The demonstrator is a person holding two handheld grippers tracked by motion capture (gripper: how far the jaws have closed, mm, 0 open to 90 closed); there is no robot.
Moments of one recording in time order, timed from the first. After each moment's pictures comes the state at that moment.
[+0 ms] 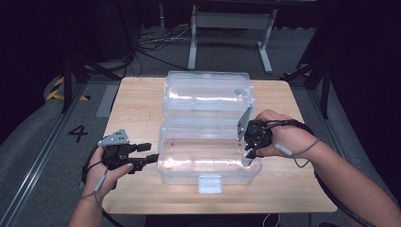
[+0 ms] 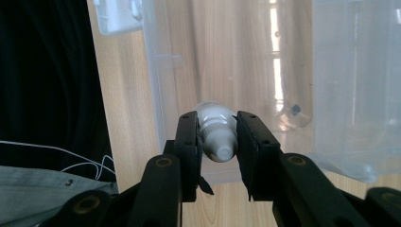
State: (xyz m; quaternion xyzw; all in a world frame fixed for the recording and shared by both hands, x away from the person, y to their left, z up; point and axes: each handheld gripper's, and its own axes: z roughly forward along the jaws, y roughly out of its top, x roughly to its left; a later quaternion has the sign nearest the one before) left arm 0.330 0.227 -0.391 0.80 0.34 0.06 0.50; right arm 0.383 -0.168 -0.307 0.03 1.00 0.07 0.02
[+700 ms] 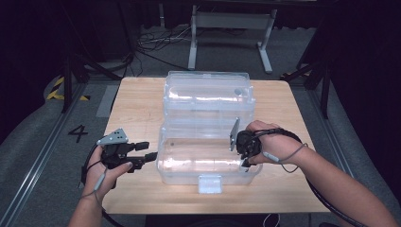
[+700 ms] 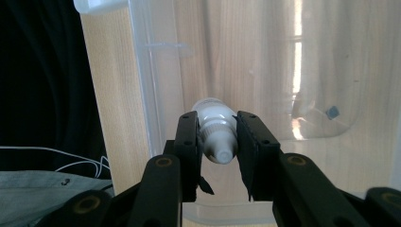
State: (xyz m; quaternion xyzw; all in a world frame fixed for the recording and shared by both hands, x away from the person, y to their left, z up) left arm 0.333 0.230 -0.395 0.79 0.35 0.06 0.50; right arm 0.388 -0.157 -0.355 0.03 1.00 0.03 0.00
